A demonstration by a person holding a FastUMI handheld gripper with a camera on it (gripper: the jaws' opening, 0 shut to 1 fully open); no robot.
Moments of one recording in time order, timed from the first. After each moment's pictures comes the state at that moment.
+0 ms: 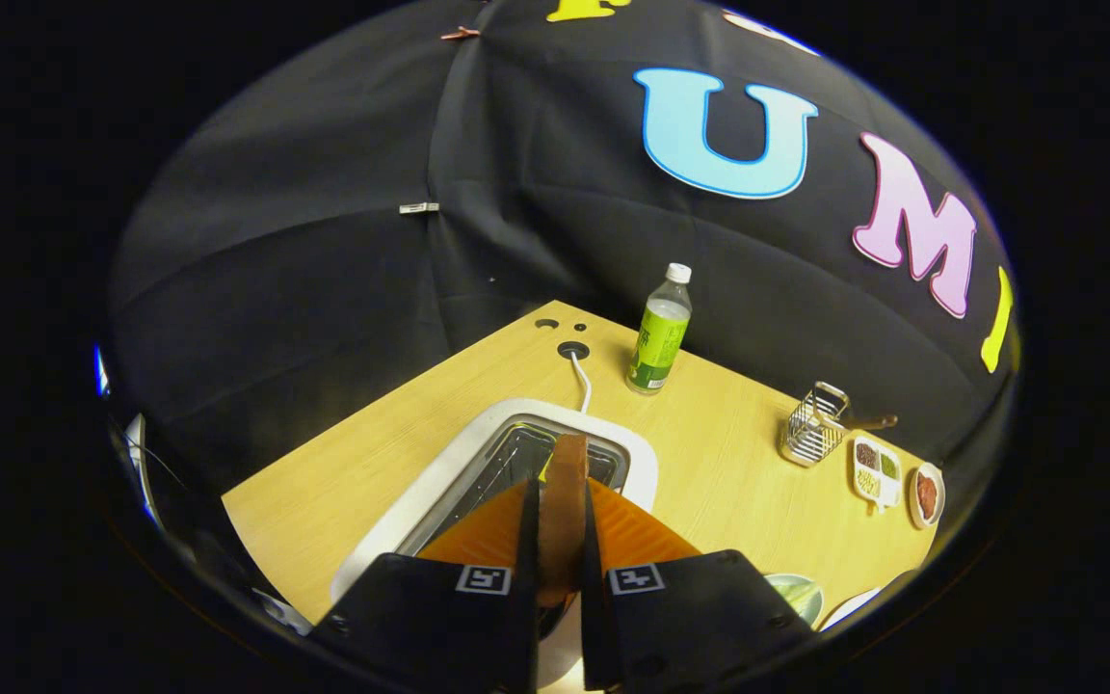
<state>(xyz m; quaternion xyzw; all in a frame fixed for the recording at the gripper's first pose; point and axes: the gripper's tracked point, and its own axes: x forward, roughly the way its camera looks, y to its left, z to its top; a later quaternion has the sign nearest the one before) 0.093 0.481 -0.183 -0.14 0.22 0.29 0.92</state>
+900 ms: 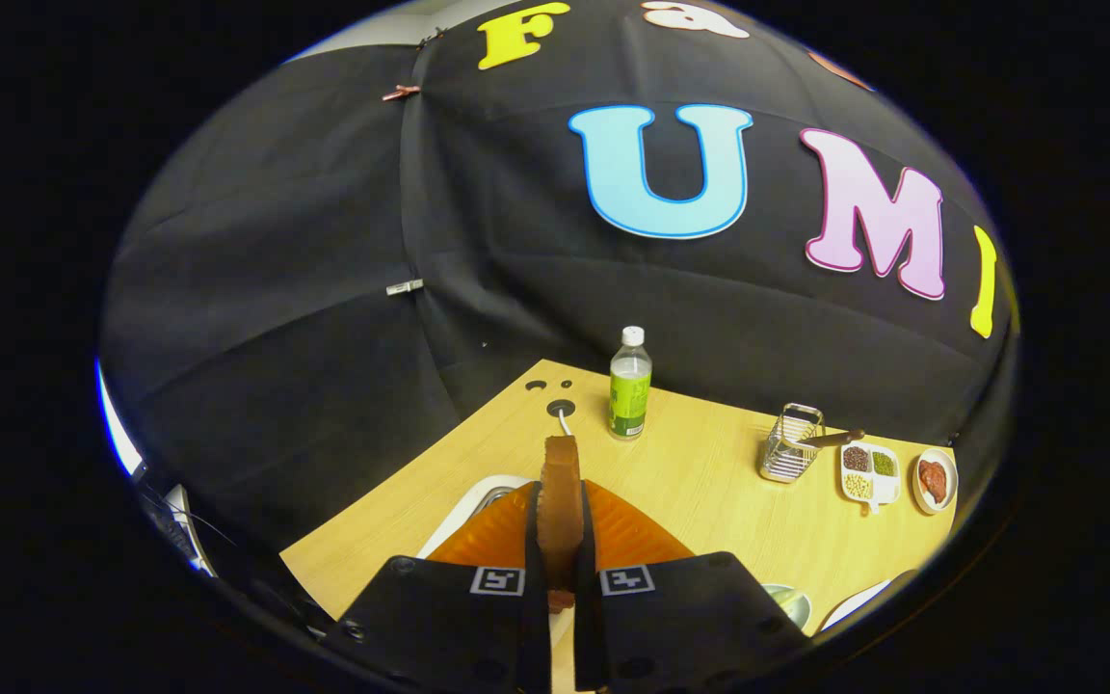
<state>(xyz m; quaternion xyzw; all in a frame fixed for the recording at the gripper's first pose) 0.101 0.440 -0.082 -0.05 0.18 0.29 0.94</state>
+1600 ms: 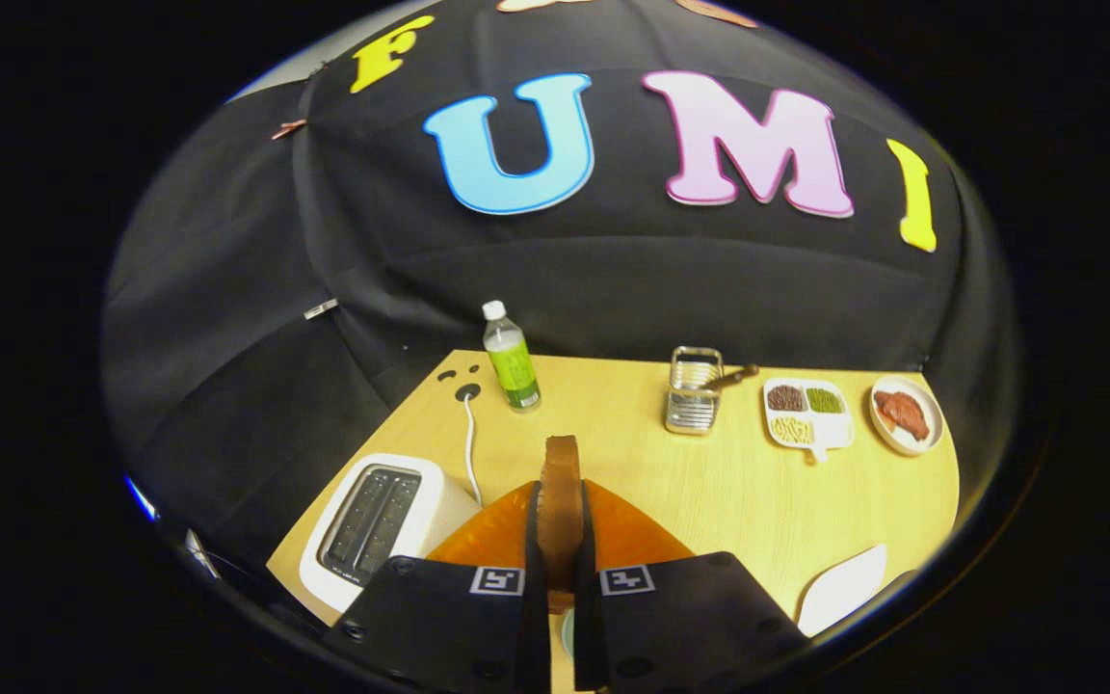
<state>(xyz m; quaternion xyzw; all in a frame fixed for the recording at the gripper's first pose) 0.140 0.297 -0.124 0.04 0.24 0.20 0.95</state>
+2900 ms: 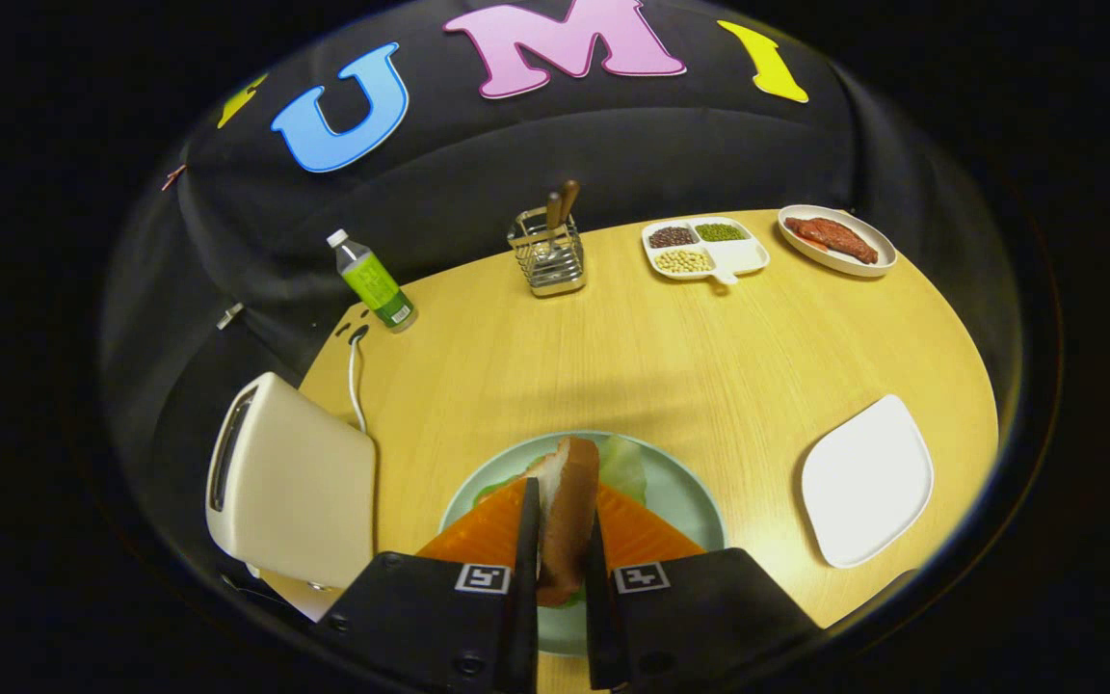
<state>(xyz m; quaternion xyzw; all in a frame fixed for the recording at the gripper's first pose) 0.126 0.181 -0.273 0.11 0.34 0.09 0.93</state>
